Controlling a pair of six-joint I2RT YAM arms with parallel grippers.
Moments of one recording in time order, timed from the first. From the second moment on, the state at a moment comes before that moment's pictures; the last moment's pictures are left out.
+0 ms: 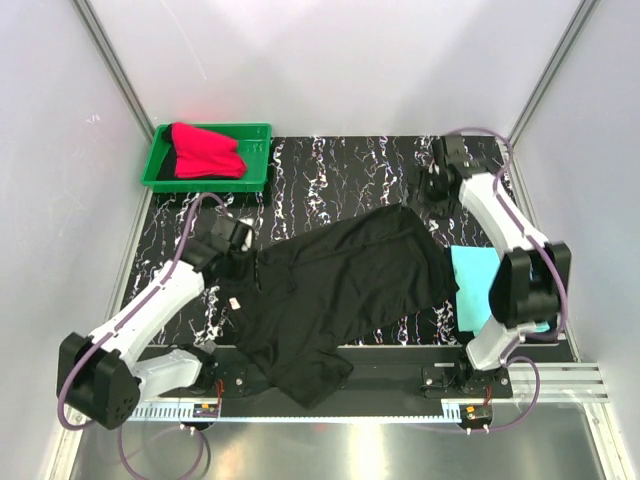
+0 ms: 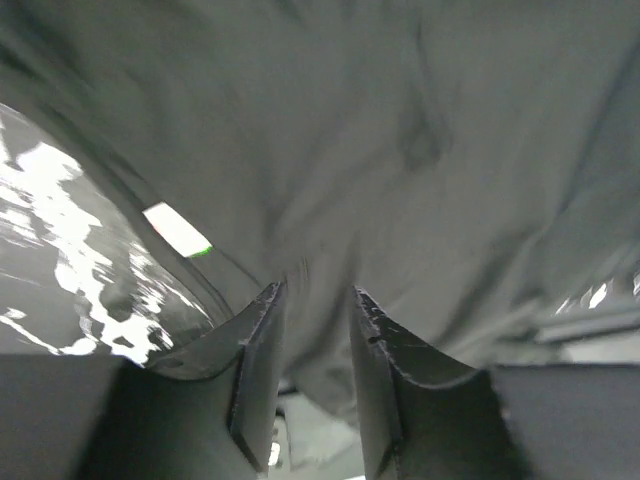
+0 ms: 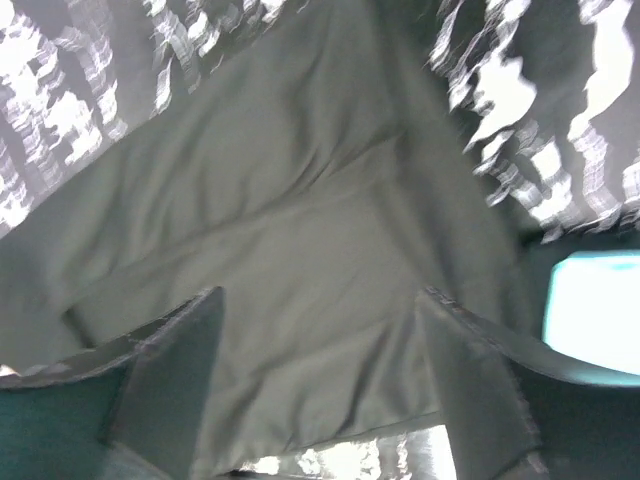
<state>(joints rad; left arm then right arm) -0.41 1.10 0.88 -0.86 0.02 -0.44 0.17 1.76 1.56 -0.84 -0.03 0.38</state>
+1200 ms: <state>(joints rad) -0.35 1.29 0.62 -0.74 0.05 -0.78 0.18 1.46 1.07 -0.66 -0.33 0.57</state>
